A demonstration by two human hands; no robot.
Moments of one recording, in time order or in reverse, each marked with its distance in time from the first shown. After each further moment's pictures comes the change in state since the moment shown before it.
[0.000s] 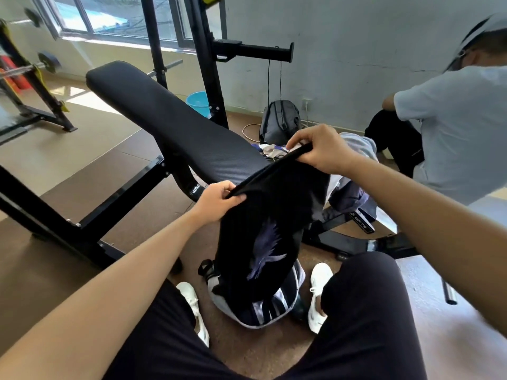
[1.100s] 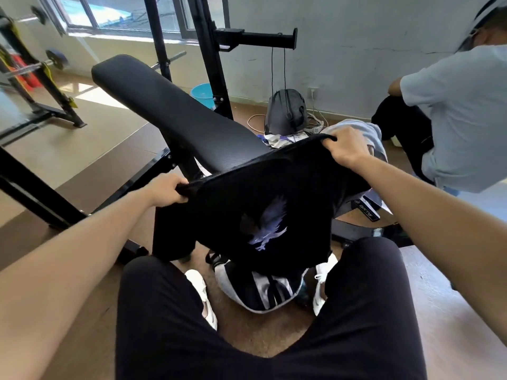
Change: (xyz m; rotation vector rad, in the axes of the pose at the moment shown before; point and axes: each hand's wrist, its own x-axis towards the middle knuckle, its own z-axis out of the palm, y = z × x) left_hand -0.015 -0.040 -0.114 0.681 -0.216 -0.252; right_hand -0.008 0.074 0.016 -0.078 0.127 0.394
